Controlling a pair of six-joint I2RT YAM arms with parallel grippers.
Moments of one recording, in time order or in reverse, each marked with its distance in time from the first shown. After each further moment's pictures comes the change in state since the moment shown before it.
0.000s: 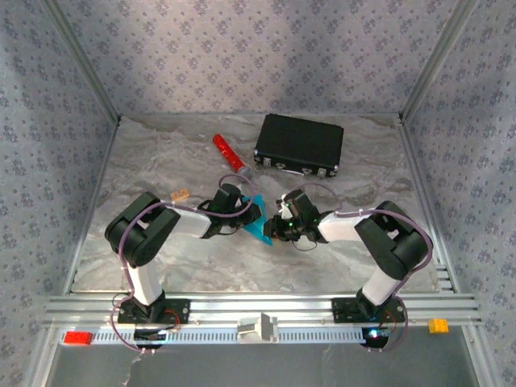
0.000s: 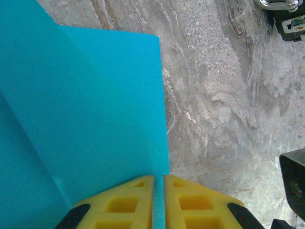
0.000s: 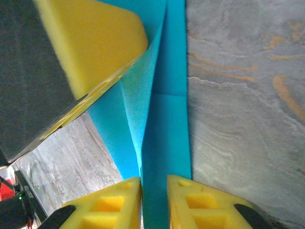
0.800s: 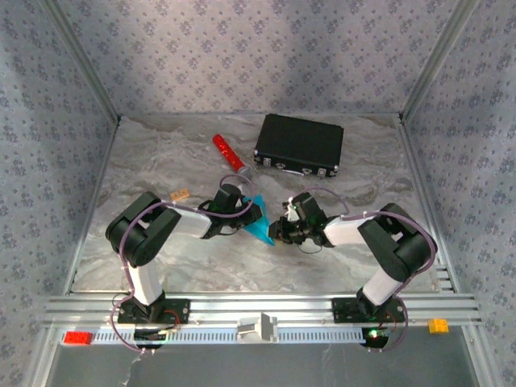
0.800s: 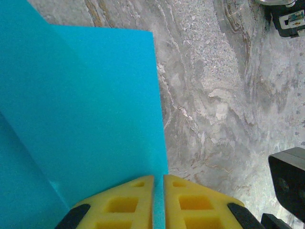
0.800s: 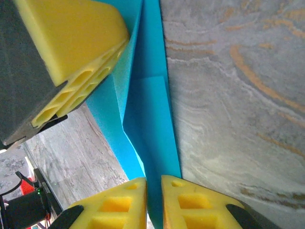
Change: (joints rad) left arm 0.000 0.006 0.000 0.011 0.011 0.000; right arm -0.043 -0.031 -0.087 0.093 -0.066 0.063
